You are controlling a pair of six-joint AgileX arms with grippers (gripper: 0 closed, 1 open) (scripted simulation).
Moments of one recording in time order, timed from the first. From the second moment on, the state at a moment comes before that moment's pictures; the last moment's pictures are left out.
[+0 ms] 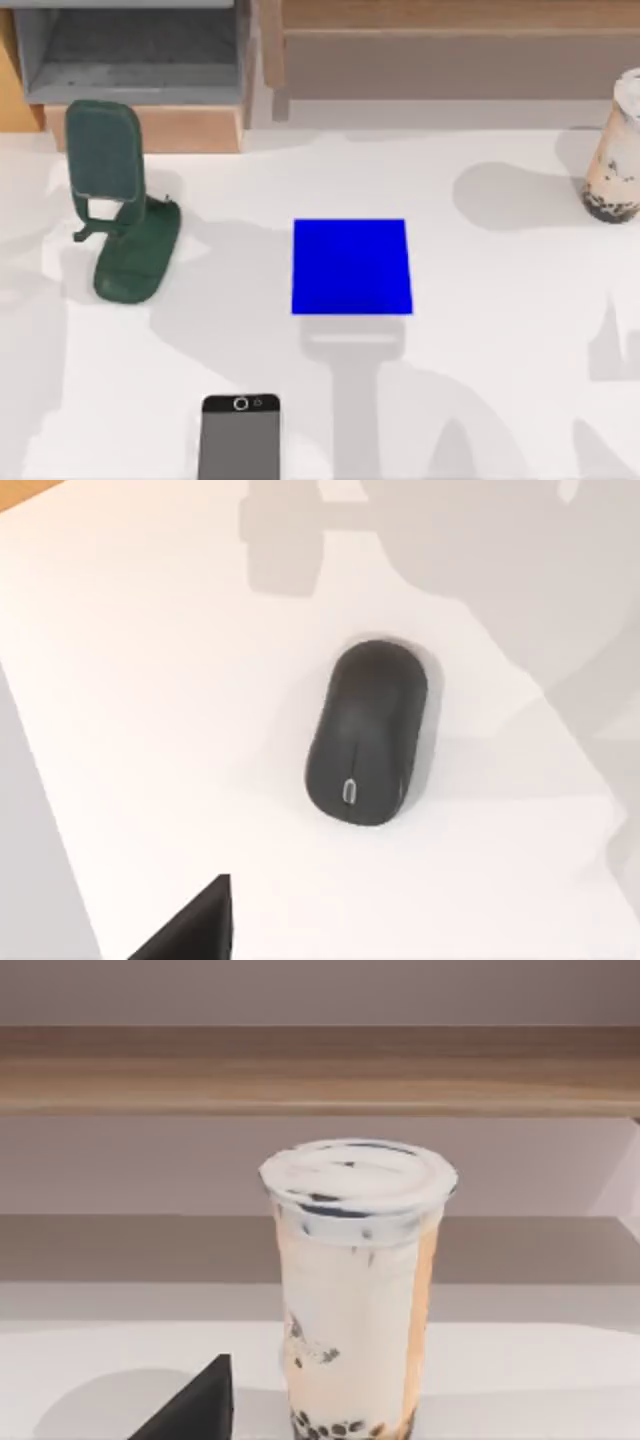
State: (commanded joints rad) left arm 0.21 1.69 1.52 -0.98 0.00 0.63; right arm 0.00 0.00 0.00 0.00 0.00 0.00
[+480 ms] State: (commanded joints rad) left arm 0.28 2.23 2.01 -1.30 0.00 0.84; right arm 0.00 0.00 0.00 0.00 0.00 0.00
